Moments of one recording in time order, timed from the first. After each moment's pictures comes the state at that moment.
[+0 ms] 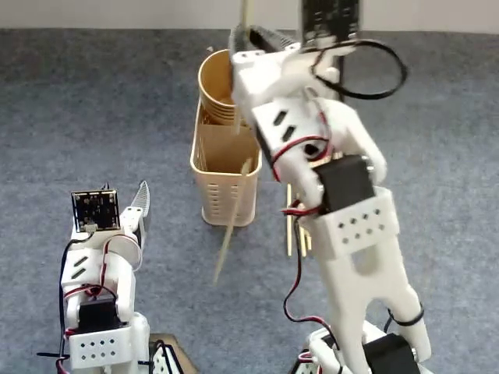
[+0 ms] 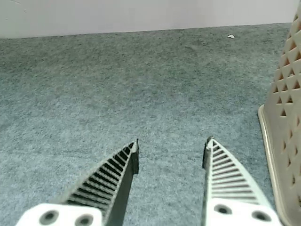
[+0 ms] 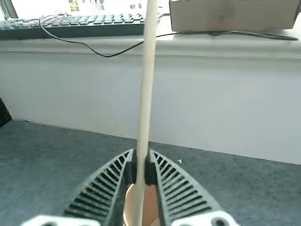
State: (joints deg) left arm -14.7 -101.6 96.1 34.8 -0.7; right arm -27.8 -23.4 -1.5 35.6 -7.8
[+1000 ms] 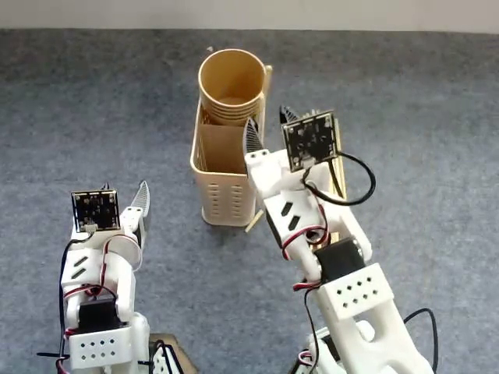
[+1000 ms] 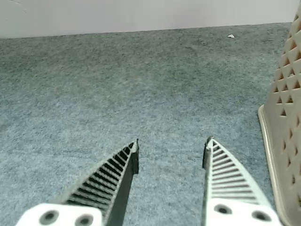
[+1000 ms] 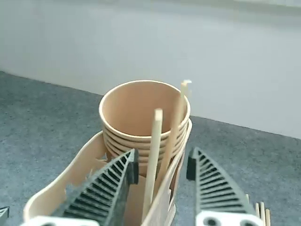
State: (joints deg) left arm -14.7 -101.6 96.1 34.8 -0.7; right arm -28.0 -53.0 52.4 13.8 0.5
